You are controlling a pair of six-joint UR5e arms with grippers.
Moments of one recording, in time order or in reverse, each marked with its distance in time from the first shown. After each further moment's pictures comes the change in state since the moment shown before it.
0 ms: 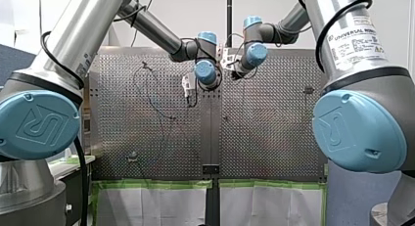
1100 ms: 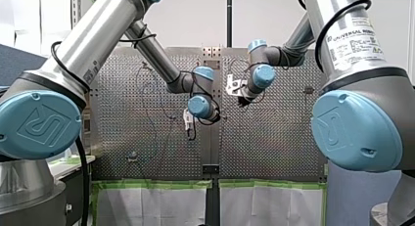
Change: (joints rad) left arm 0.012 -0.125 -0.185 0.217 0.164 -0.042; right arm -0.024 0.002 0.258 -0.088 0.009 -0.066
